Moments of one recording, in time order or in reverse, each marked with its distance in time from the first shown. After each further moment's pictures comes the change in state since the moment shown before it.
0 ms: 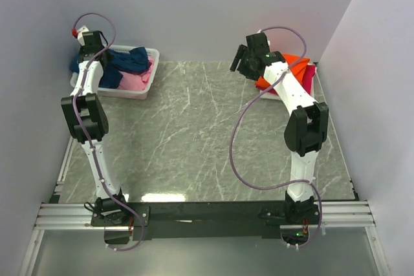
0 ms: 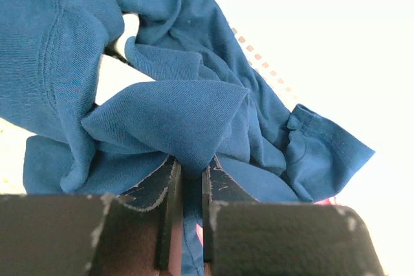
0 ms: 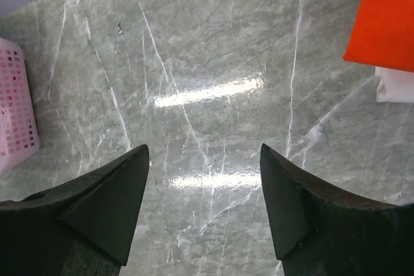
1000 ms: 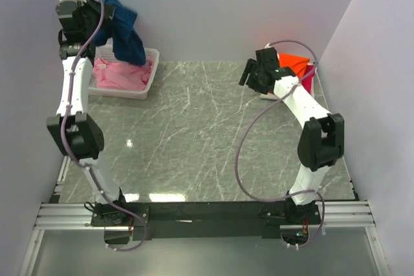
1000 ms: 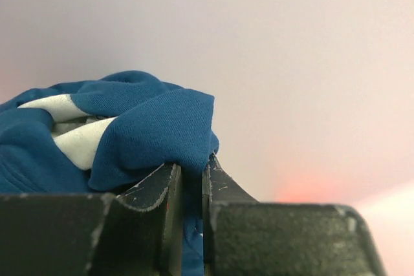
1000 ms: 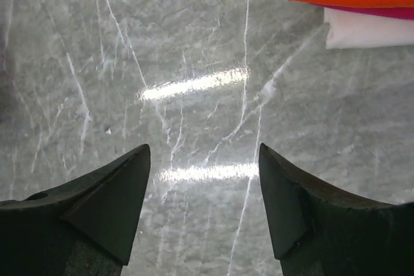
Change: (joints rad) left arm -0.028 -0.307 -0.023 0.291 0.436 -0.145; right arm -0.032 -0.212 -0.357 0.111 -0.002 -0.038
